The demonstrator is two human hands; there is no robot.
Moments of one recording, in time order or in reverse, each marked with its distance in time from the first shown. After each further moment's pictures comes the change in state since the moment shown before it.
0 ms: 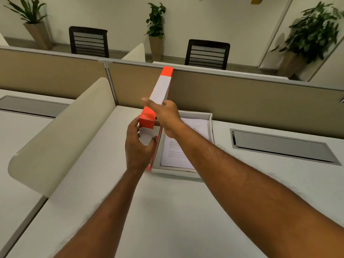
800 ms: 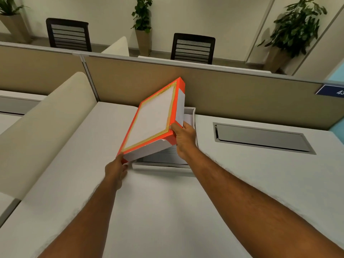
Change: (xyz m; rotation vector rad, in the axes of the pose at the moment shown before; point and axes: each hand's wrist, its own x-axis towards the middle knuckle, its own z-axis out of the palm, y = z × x) left_hand -0.043 -0.087 0.015 -0.357 -0.023 -1.163; right_hand -0.022 0.091 -0.117 0.228 0.283 0.053
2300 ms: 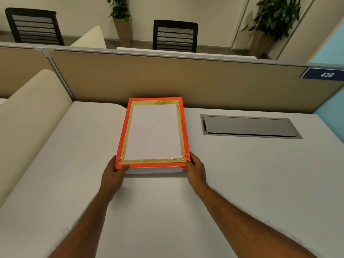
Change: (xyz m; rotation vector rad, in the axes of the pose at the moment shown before) left_hand -0.008 -0.029 0.028 0.587 -0.187 0.442; right_hand -0.007 0.110 -0.123 -0.347 0.119 -0.007
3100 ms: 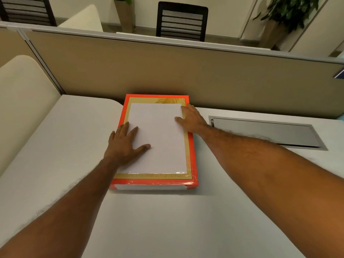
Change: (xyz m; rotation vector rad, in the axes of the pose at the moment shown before) left_hand 0.140 0.048 0.036 0.957 -0.122 0.423; right_hand 0.231 -0.094 0.036 -0.992 -0.229 -0.335
